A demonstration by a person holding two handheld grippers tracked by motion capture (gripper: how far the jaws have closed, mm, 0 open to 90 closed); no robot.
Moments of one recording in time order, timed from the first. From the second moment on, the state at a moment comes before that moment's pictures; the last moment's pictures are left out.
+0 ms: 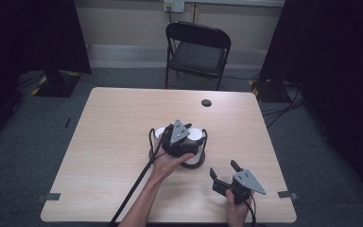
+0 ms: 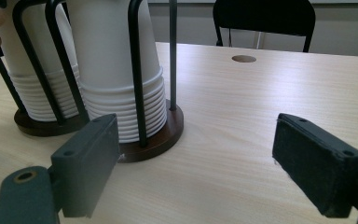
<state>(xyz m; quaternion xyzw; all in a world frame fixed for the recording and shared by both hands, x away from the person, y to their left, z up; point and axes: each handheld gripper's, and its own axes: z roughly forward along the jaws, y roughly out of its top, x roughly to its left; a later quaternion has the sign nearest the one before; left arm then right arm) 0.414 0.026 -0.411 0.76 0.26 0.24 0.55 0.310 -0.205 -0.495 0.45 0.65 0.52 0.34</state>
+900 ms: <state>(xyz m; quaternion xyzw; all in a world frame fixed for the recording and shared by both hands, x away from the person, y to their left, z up) 0.412 0.031 -0.401 0.74 0.27 0.24 0.57 0.309 -0.205 -0.495 0.45 0.65 0.52 0.34</state>
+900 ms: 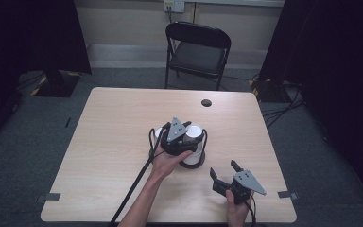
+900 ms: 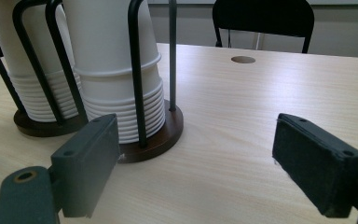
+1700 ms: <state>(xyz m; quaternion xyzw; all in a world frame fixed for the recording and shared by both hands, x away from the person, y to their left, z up) 0.409 0.039 -0.389 0.72 0.28 0.24 0.59 0.309 -0.205 -0.495 0.45 0.65 0.52 0.34</state>
